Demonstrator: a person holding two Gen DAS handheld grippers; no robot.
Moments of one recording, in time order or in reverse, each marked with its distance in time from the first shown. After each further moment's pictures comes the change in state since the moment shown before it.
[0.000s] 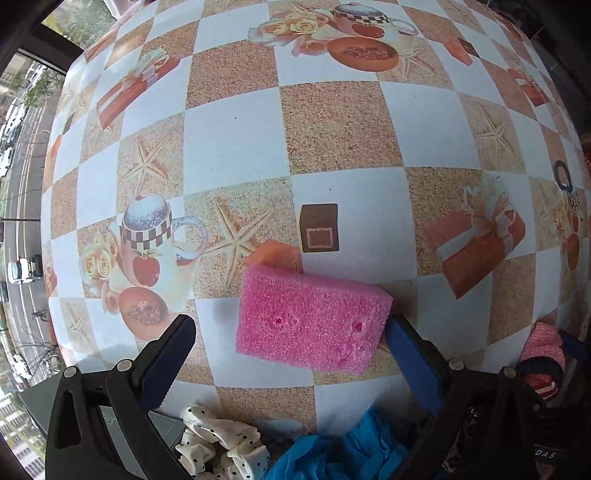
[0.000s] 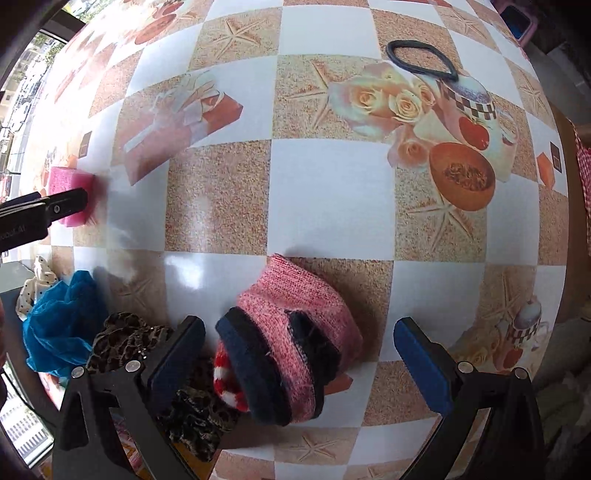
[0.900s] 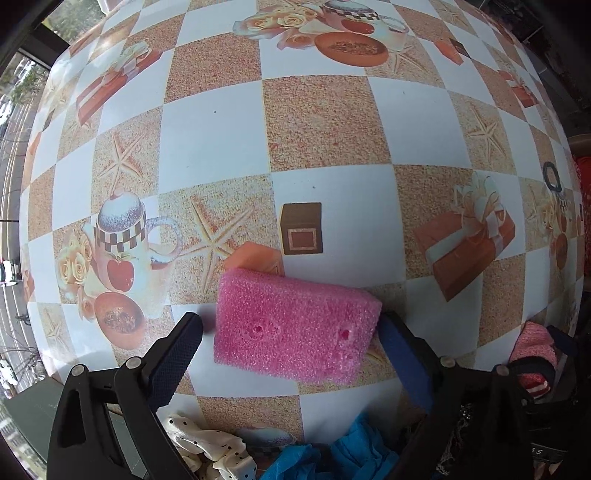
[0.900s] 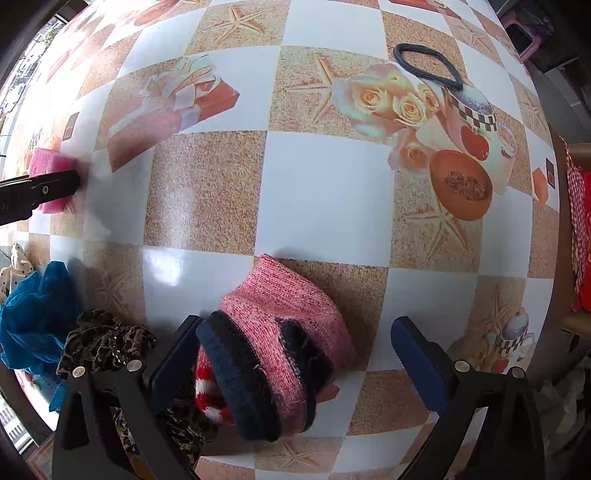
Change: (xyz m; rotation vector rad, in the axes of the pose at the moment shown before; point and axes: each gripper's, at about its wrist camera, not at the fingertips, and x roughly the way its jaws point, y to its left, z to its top) left arm 0.002 -0.001 0.009 0.011 -0.011 -0.090; right arm 0.003 0.004 -0.002 -0.040 -0.020 -0.072
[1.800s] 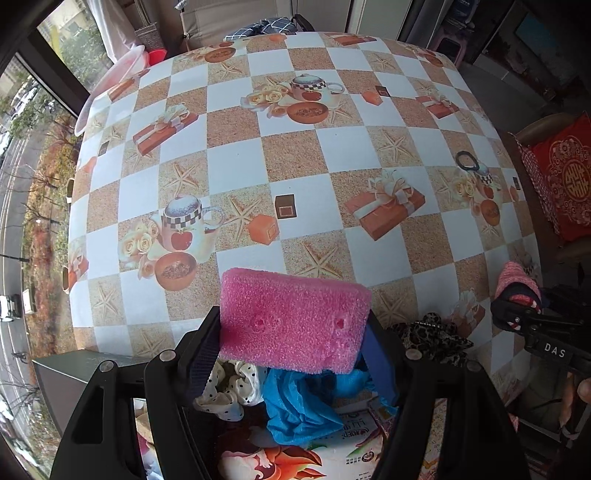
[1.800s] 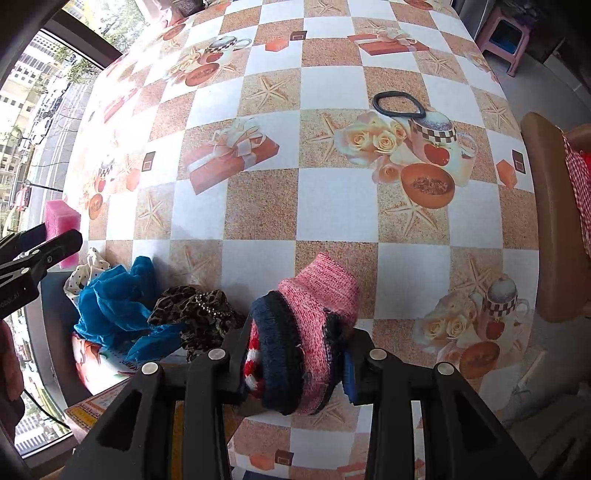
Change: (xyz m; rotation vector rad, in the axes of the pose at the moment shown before) left arm -0.100 -0.002 -0.077 0.067 -0.193 -0.020; right arm -0.074 -0.006 -0.054 0.055 -0.127 0.172
